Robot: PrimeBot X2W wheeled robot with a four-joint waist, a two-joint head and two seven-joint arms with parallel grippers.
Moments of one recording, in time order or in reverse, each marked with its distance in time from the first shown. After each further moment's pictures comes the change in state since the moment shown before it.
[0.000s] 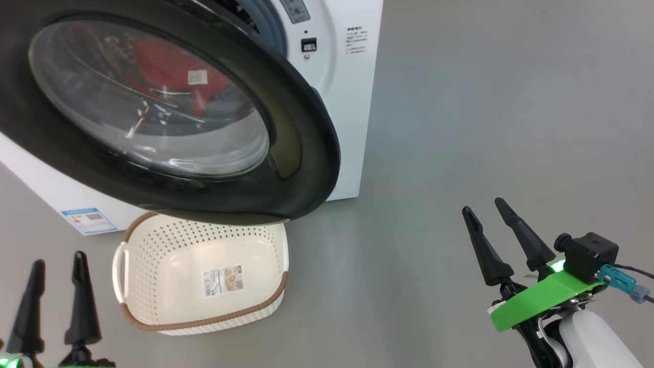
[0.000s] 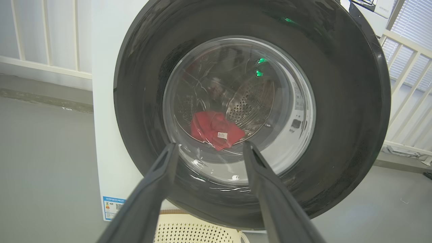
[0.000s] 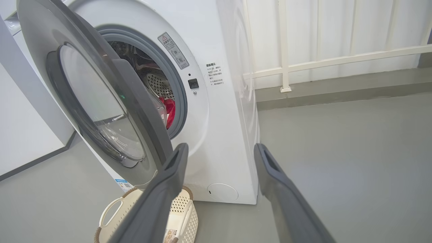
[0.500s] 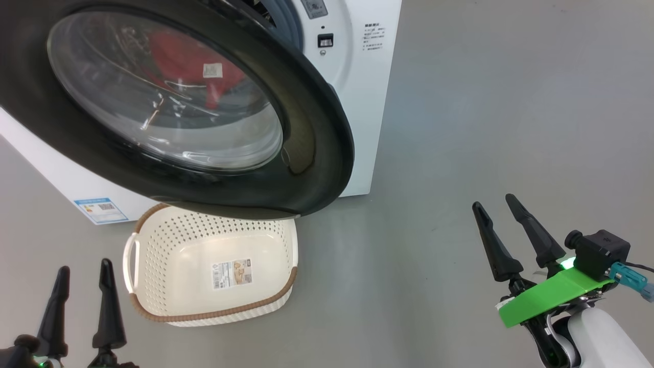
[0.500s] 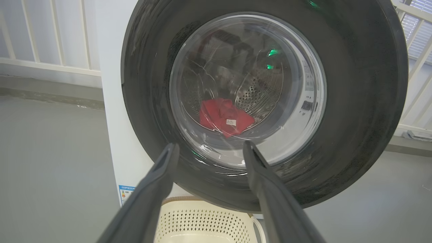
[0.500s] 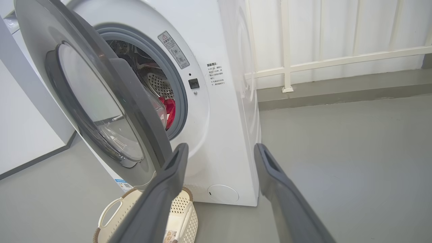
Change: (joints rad) left arm -0.006 -0.063 -0.016 0.052 0.139 0.012 -0.023; right arm 0.001 -0.011 -0.025 -0.005 0.000 0.000 0.000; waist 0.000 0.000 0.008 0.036
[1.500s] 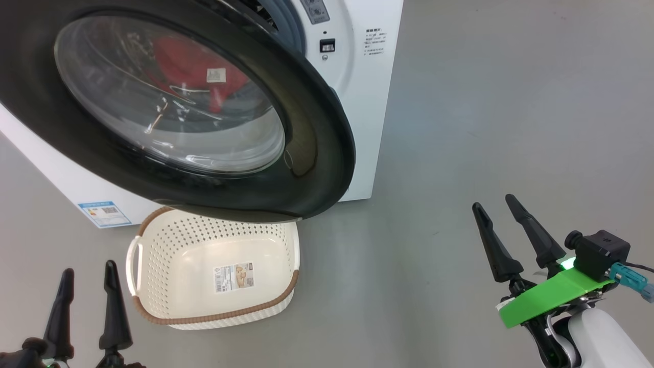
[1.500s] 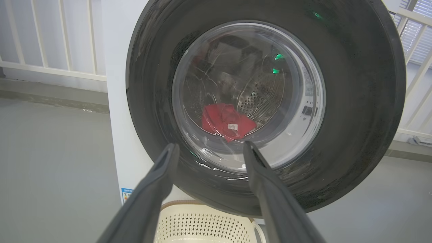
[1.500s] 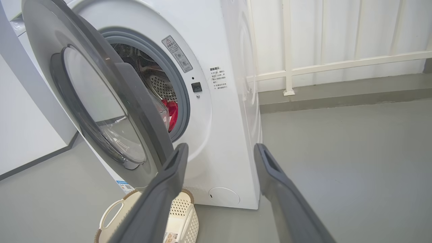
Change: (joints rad) left arm -0.002 -0.080 0.048 0.003 0.077 -0.017 -0.004; right arm 0.001 -0.003 0.002 -0.002 0.000 0.000 0.000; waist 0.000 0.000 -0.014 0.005
